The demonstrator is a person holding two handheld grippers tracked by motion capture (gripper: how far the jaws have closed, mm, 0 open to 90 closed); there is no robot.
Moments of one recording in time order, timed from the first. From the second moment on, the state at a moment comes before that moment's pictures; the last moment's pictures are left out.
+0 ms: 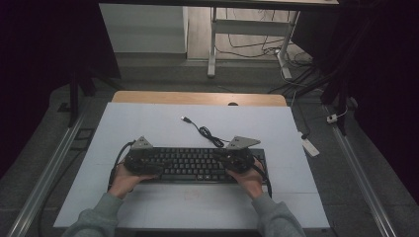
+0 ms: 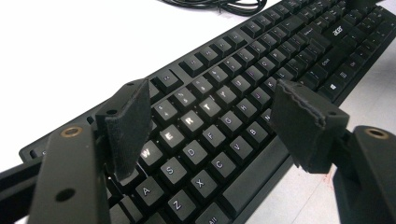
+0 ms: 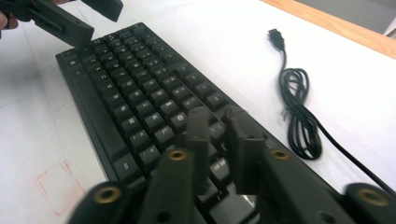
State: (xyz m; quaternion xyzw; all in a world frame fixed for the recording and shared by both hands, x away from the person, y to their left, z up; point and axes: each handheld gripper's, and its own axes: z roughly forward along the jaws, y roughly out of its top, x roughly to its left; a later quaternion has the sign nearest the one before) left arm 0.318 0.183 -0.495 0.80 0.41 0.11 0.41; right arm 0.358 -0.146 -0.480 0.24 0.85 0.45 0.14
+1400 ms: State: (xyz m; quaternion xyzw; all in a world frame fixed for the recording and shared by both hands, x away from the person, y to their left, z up) left arm 0.318 0.183 -0.496 0.81 0.41 0.12 0.41; right arm 0.381 -0.082 -0.516 0.23 0.89 0.38 0.11
